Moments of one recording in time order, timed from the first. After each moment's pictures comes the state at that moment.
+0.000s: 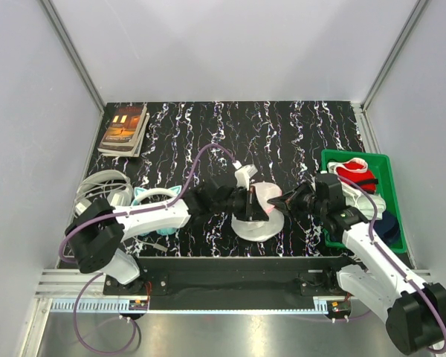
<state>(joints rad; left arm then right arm) -0.98 1.51 0.88 0.15 0.36 -0.85 0.33 0.88 0.51 -0.26 -0.43 1.33</state>
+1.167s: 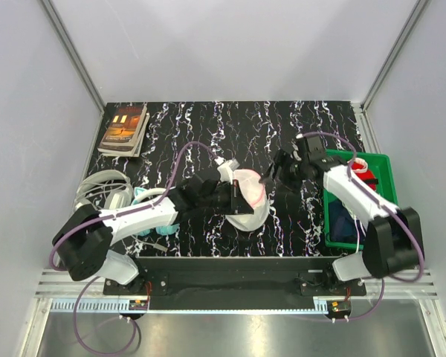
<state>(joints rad) -0.86 1.40 0.79 0.09 0.38 -0.83 0.31 1.47 1.04 -0.51 -0.41 0.74</state>
